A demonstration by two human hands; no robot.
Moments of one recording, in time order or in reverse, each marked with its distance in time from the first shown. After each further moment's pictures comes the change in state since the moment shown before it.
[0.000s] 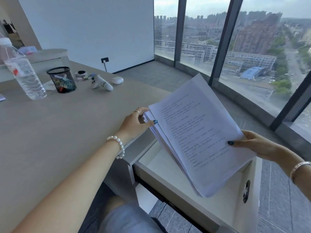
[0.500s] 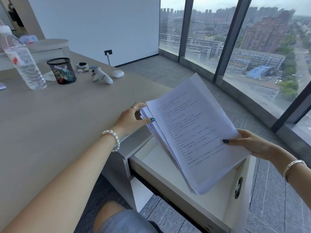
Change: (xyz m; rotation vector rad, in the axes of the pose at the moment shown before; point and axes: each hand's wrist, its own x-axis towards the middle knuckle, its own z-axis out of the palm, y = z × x) left_hand -0.004 0.002 -0.001 0.061 -0.012 0.009; right_hand 0.009 0.000 -0.006 -0.001 -0.063 0.010
